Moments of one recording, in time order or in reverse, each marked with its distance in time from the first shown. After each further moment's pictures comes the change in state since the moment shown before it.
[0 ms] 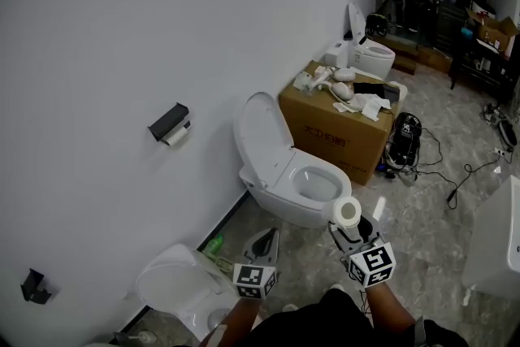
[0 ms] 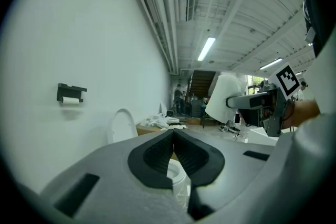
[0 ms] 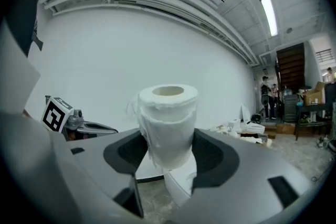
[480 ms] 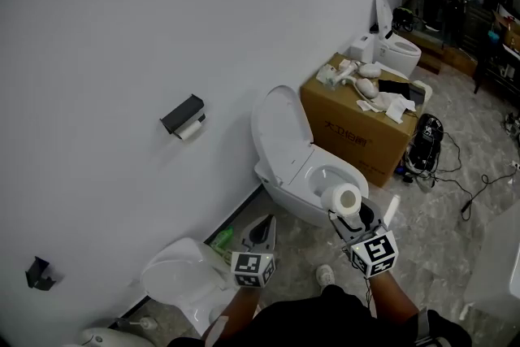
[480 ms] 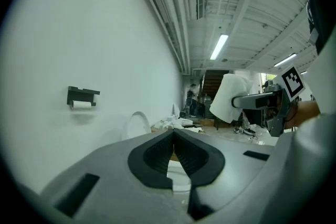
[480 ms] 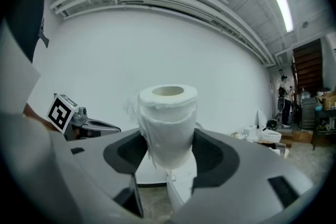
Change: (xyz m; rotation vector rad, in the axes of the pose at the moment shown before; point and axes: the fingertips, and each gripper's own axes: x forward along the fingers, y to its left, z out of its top) left arm 0.045 0.072 0.017 -0.017 -0.011 0.140; right arm 0.093 -0.014 0.019 -0.050 -0.027 0.143
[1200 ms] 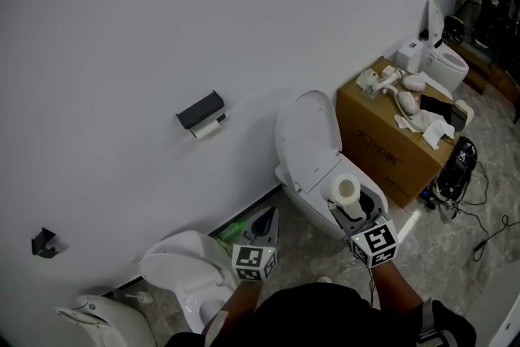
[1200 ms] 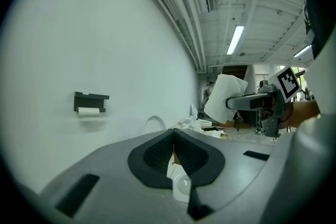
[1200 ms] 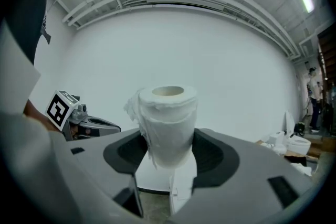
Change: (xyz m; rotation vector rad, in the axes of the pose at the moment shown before) left arm 0.091 0.052 0.028 -0.003 -0.001 0.202; right arm 0.138 -0.065 0.016 -0.040 -0.012 0.247
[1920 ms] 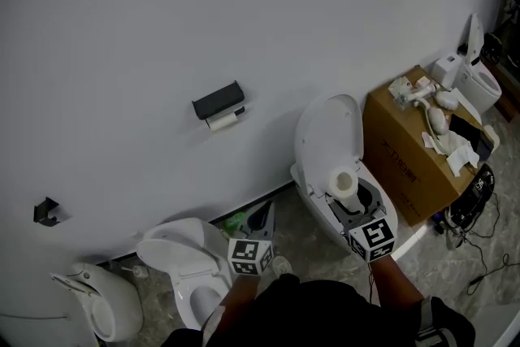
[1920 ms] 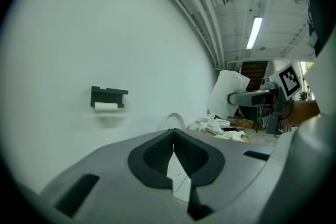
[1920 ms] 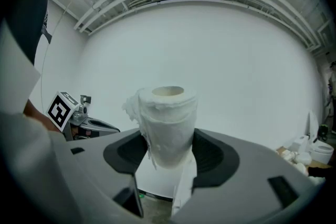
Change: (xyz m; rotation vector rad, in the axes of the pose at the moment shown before) left arm 0.039 0.062 -0.009 -0.055 0.028 0.192; right arm 0.098 -0.023 0.003 -0.025 -0.008 0.187
